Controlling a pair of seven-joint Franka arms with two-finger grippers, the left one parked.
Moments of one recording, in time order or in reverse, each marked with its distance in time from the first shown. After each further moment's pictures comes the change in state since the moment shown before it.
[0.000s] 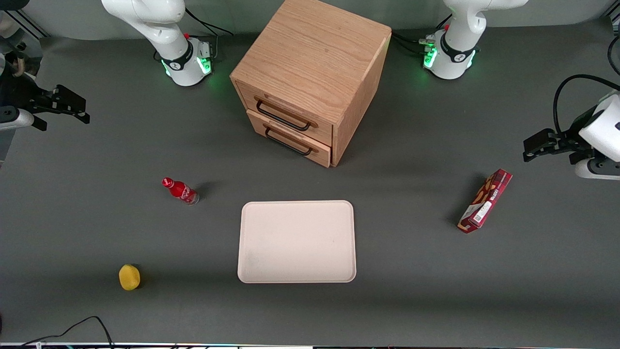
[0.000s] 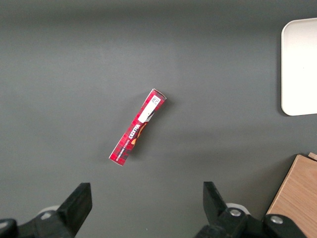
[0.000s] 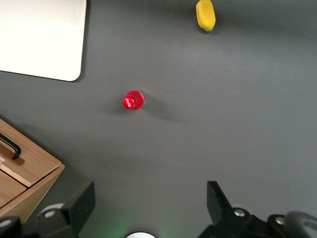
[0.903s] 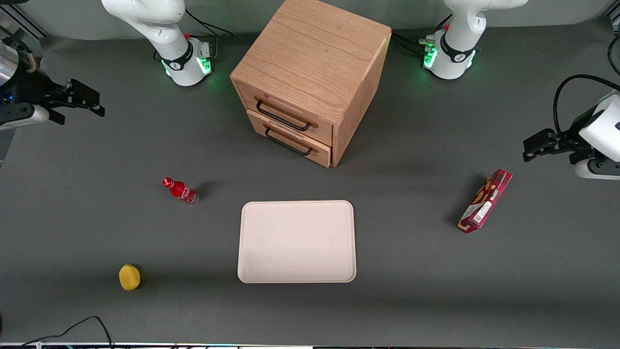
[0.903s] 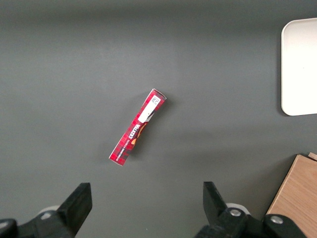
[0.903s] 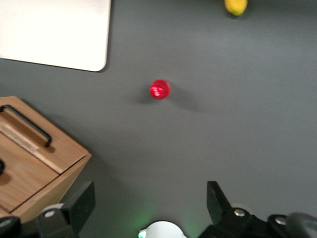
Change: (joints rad) arm 0.002 -0.006 0.037 -0.003 0.099 -0.055 0.040
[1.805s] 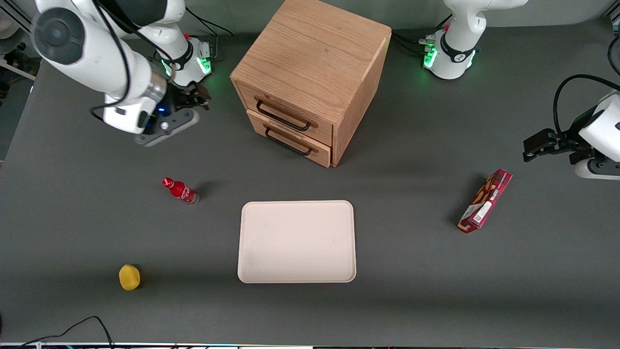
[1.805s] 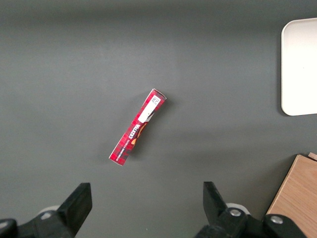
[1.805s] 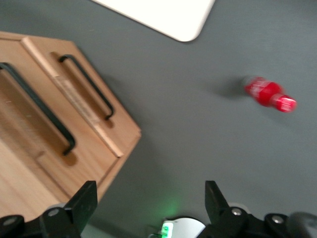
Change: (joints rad) arm 0.018 0.167 0.373 -0.013 0.050 0.041 0.083
